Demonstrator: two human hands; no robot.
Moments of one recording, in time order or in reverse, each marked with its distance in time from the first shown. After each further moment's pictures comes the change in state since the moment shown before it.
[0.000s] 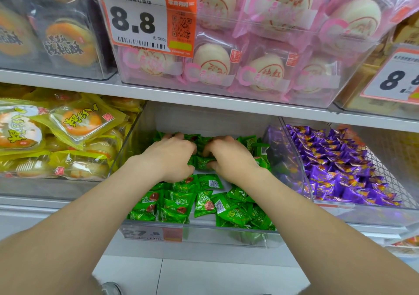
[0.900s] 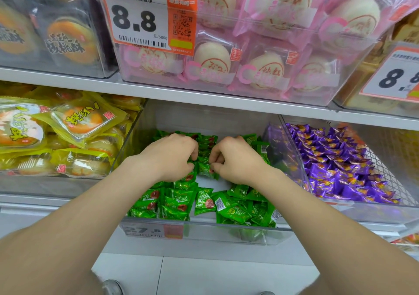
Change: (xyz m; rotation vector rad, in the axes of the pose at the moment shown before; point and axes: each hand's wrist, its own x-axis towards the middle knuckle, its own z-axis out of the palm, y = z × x) left_hand -0.008 -0.001 -0.003 -0.097 0.108 0.095; right_hand -0.023 0.002 -0.017 0.205 -0.031 0.045
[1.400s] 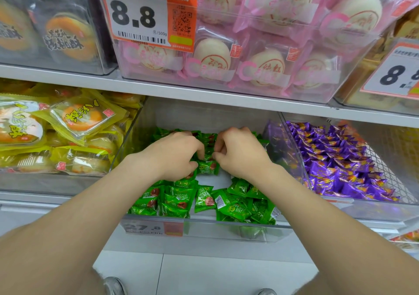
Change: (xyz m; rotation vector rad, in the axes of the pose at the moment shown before) left_hand 0.000 0.003 0.002 -0.008 -0.001 0.100; right_hand 0.001 -0.003 -0.007 -0.065 0.142 0.069
